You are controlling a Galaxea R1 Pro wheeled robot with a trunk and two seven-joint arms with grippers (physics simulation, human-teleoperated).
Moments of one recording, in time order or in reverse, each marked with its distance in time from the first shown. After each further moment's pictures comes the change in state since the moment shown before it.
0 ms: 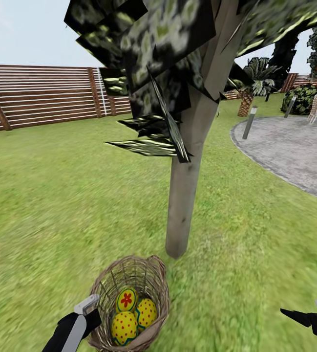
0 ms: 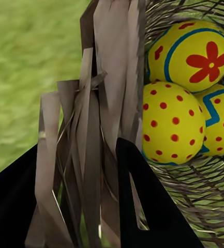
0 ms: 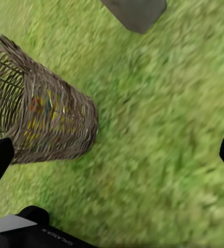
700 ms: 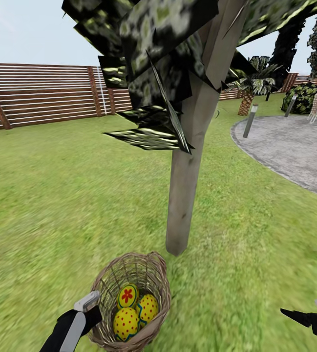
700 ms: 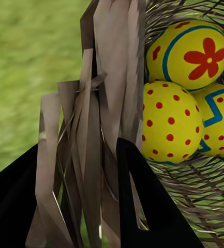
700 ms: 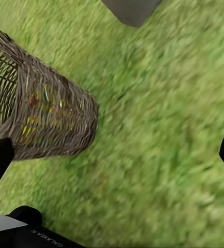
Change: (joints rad) left arm -0.001 0.001 0.002 -0.032 0.028 0.025 -0.002; right arm 0.000 0.000 0.000 0.000 0.000 0.000 -0.003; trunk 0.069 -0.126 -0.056
